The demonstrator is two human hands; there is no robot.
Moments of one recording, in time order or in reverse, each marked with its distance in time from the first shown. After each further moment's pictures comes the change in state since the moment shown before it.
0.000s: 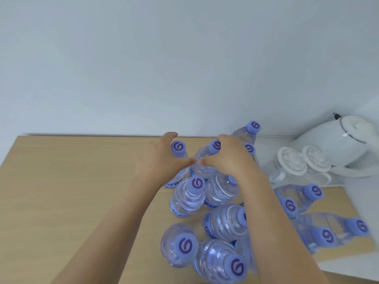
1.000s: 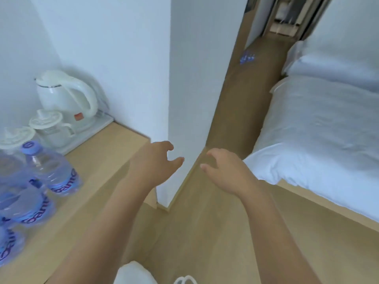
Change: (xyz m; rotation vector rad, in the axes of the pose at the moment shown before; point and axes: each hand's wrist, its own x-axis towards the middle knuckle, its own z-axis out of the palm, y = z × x) left_hand -0.352 0.278 0.344 0.399 -0.547 0.862; right_hand -0.462 0.433 -0.069 0.173 0.506 0.580
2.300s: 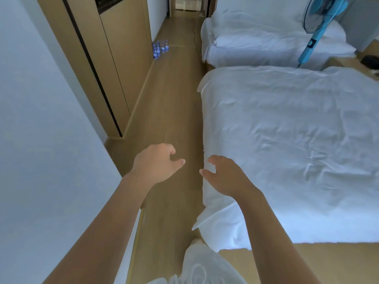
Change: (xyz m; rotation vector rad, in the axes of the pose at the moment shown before) left_hand 0.627 0.384 0.257 0.105 -0.370 0.450; right_hand 0.474 0.451 -0.230 0.112 0.153 0.459
